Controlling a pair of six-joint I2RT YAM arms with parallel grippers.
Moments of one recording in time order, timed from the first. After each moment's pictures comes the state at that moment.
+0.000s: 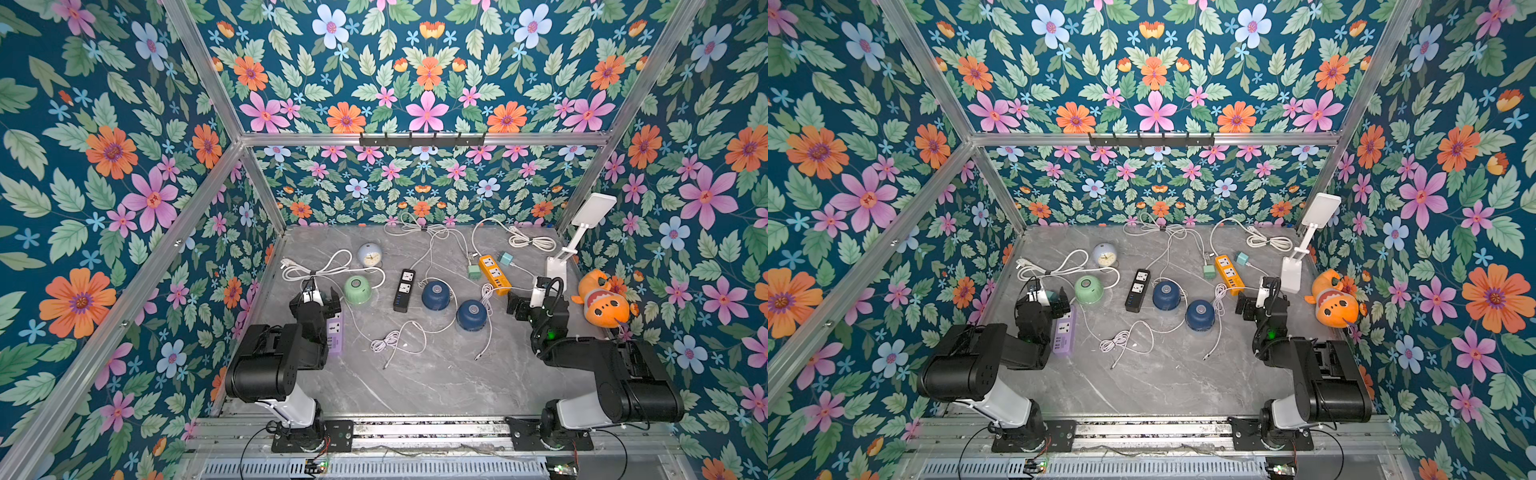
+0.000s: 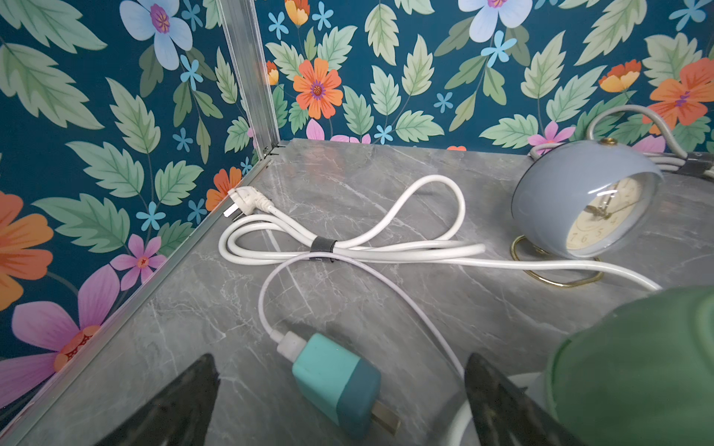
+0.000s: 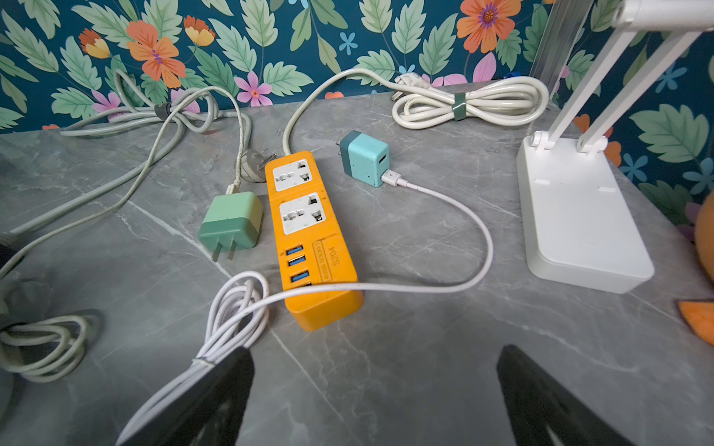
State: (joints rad) left arm -0.04 1.61 0.28 1.11 -0.26 -0.02; right arm -0.04 1.45 0.31 0.79 -0.02 0.09
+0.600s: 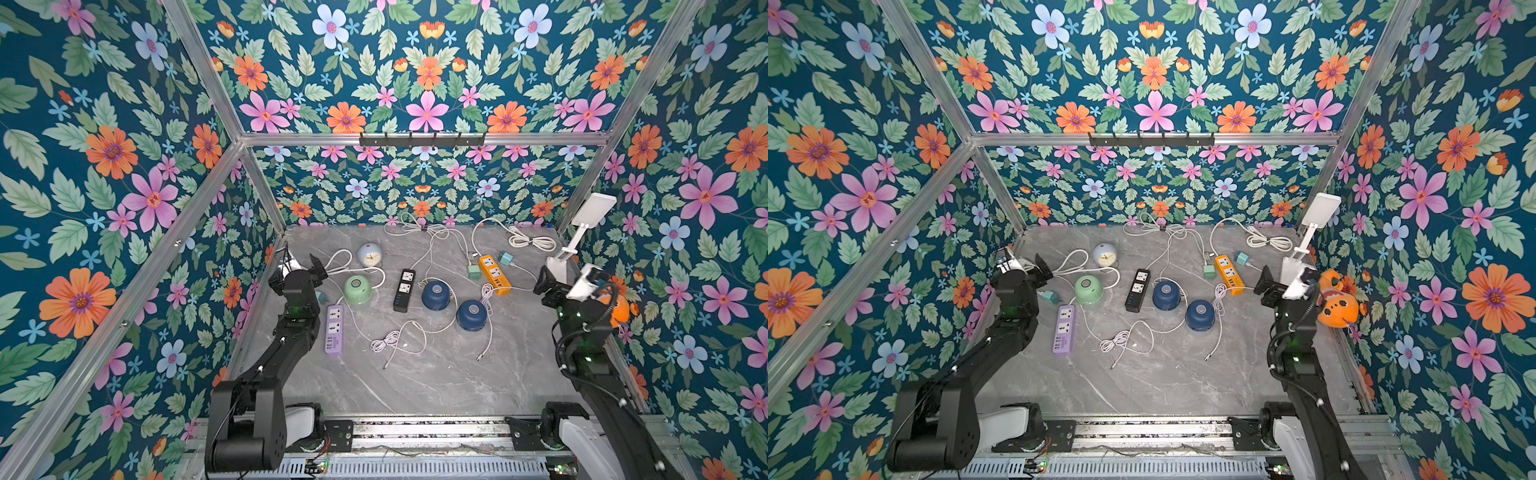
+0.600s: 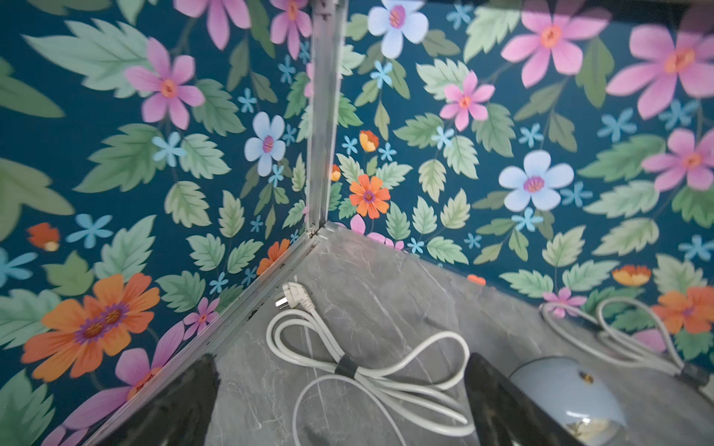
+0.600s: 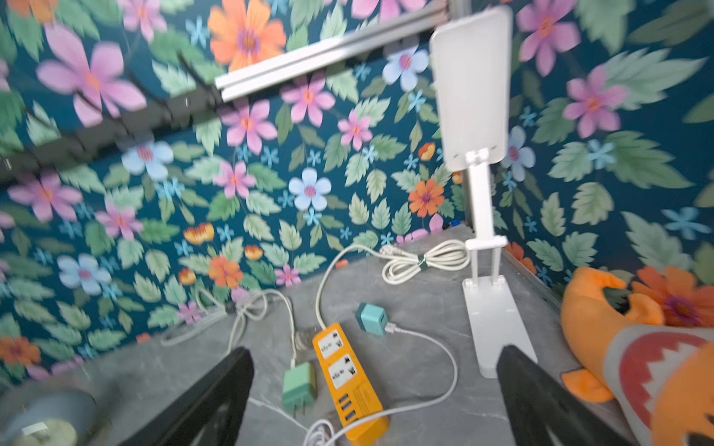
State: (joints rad) left arm -0.04 1.17 0.62 0.39 -0.45 -0.28; right arm -0.05 0.61 0.49 0.13 0.15 0.38
